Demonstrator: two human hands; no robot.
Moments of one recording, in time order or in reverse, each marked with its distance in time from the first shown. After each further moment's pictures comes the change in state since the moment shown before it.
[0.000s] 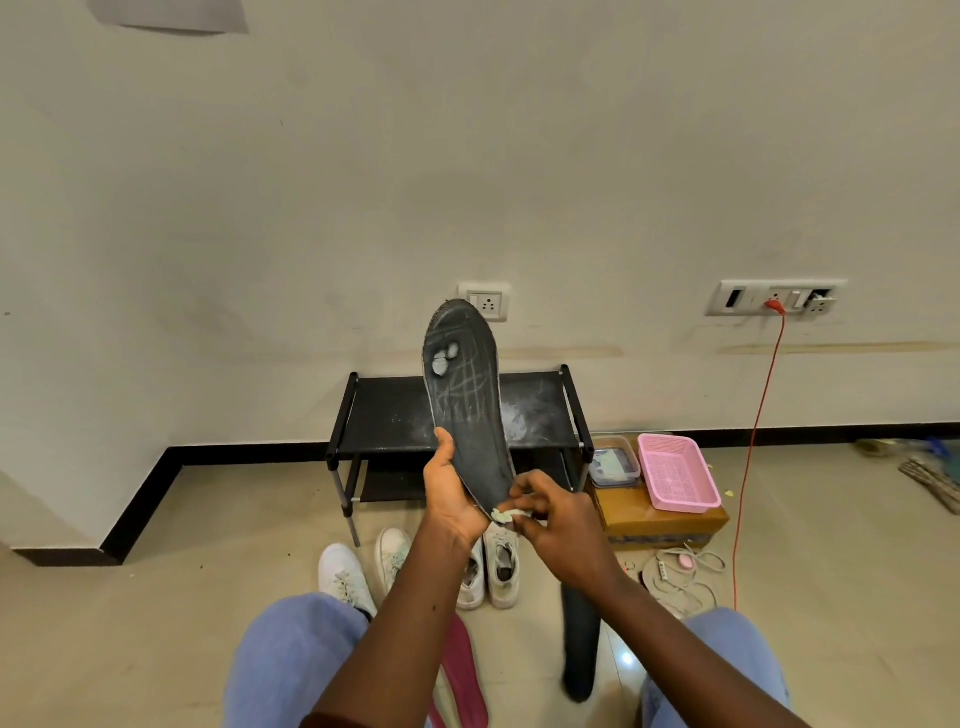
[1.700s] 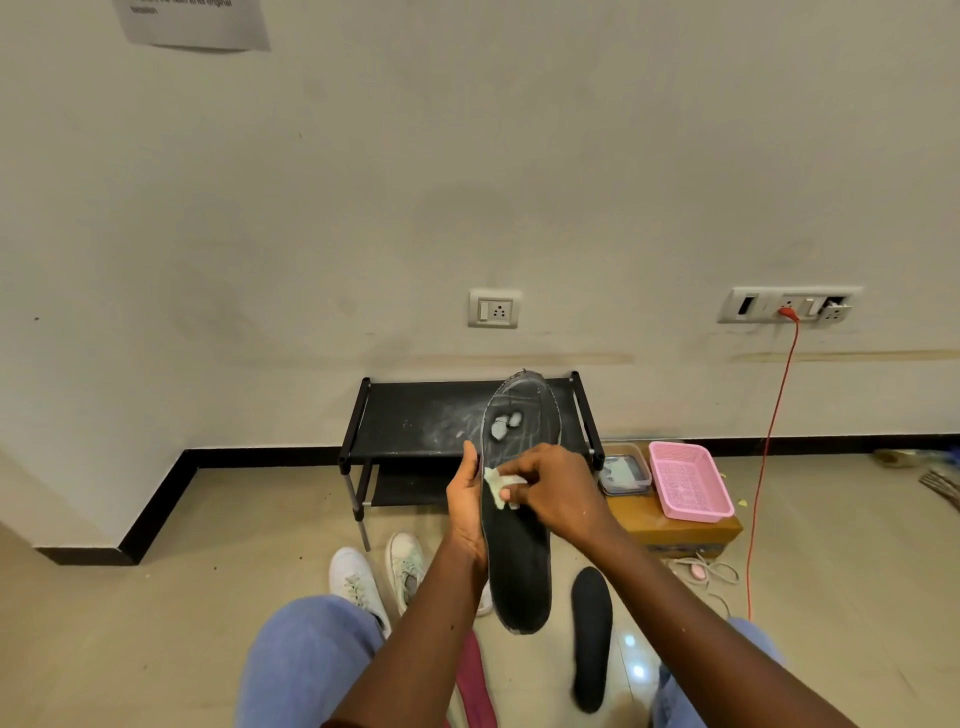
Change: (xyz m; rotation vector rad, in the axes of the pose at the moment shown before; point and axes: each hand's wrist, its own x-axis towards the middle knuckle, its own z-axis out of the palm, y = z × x) left_hand -0.008 -0.012 -0.009 0.033 -0.092 -0.077; right_hand 0.032 -0.044 -0.017 -0.167 -0.110 0.117
